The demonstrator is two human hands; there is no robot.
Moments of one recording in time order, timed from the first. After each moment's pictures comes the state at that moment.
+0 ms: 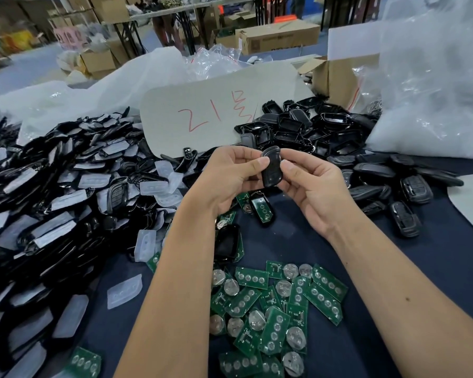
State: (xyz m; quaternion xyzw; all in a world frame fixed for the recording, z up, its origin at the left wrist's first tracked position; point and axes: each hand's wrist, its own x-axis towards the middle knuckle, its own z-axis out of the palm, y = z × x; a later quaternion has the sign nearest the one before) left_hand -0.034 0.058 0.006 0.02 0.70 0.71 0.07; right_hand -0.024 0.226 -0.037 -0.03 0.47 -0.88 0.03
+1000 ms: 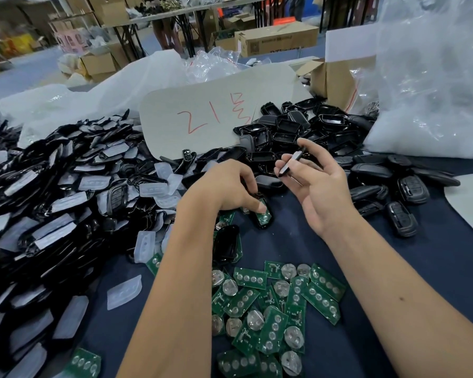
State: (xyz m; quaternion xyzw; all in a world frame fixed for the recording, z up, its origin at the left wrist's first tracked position) left_hand -0.032 0.049 0.021 0.02 0.95 0.27 0.14; right_hand -0.027 0.227 -0.037 0.03 0.44 -0.90 -0.03
